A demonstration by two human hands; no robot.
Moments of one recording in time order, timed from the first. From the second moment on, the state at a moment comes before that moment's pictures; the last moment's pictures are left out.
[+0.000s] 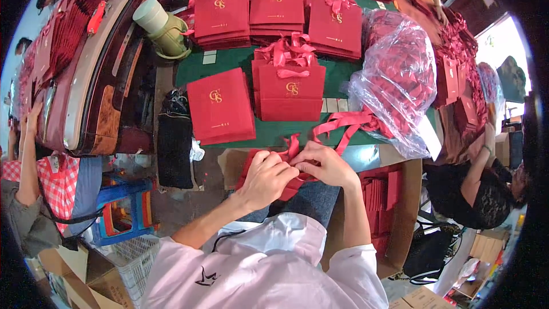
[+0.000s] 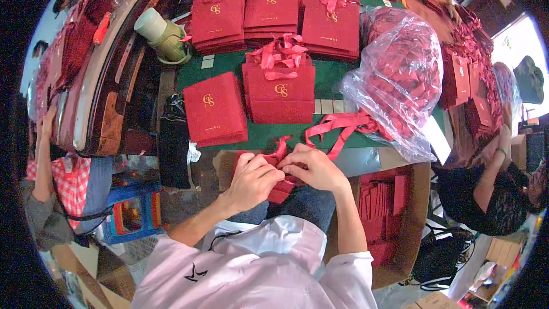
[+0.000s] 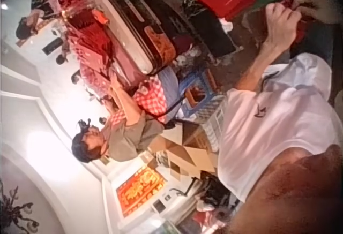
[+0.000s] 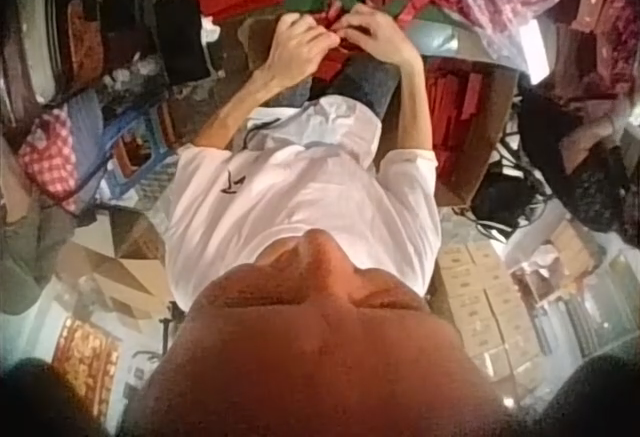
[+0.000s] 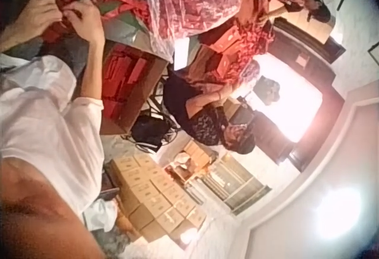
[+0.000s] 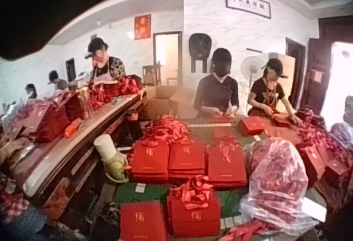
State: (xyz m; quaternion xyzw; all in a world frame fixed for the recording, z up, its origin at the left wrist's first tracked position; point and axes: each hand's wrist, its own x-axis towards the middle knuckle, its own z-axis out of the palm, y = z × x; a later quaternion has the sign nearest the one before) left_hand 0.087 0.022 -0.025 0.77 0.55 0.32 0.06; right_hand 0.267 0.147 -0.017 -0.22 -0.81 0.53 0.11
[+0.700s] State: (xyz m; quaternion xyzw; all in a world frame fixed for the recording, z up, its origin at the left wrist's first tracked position) left_hand 0.078 0.024 -0.022 0.66 0.63 0.35 0.21; right_hand 0.259 0.142 -0.028 -0.44 -0.72 0.46 0.28
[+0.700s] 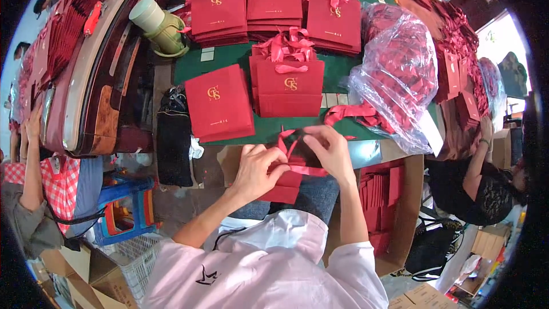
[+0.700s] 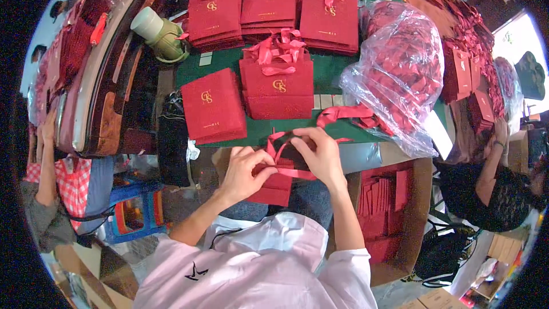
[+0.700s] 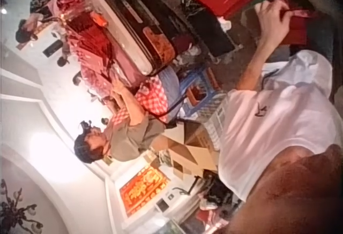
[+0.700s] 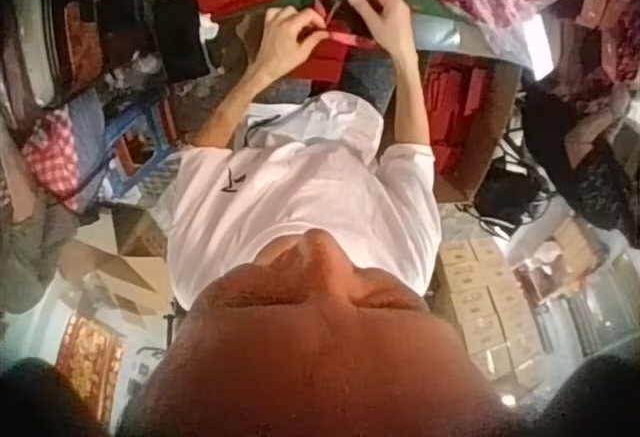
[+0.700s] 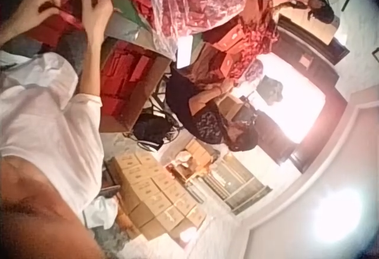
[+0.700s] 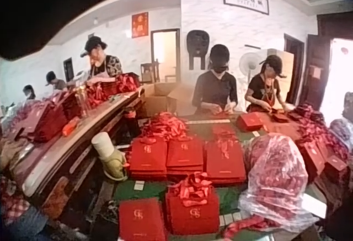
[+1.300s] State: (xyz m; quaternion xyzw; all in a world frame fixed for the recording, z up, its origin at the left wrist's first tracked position) left_hand 0.119 0.016 -0.022 0.42 0.57 0.56 0.42; right_hand 0.245 0.107 -0.017 -0.43 -0.61 0.60 0.30
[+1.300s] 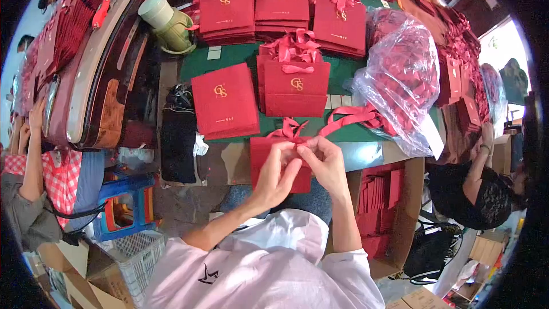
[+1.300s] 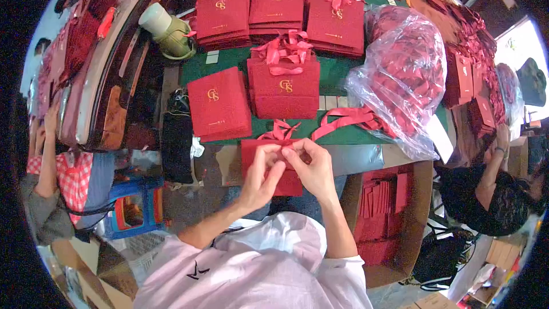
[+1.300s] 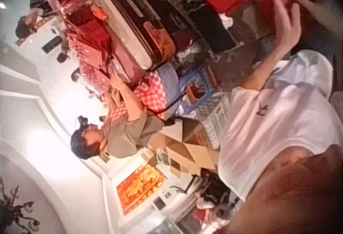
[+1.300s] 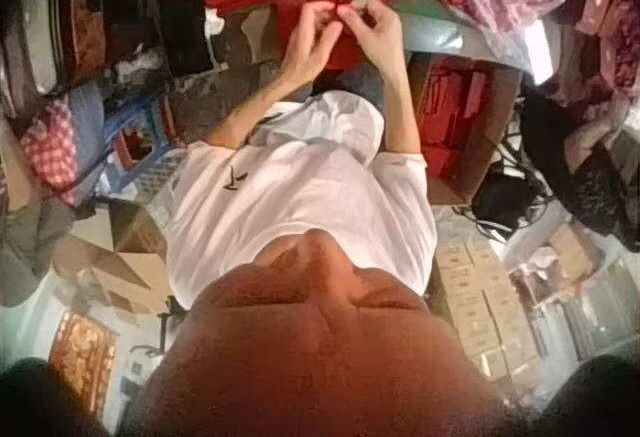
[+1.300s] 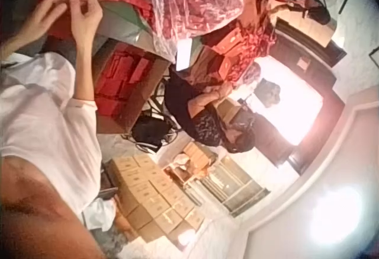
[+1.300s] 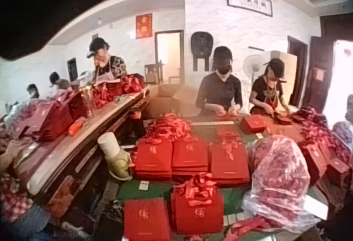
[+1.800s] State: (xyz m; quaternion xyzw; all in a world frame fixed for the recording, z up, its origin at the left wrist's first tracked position) left_hand 0.073 -0.026 -0.041 0.39 0.51 0.40 0.65; right_hand 0.258 0.123 -0.045 -0.52 -0.64 0.47 0.33
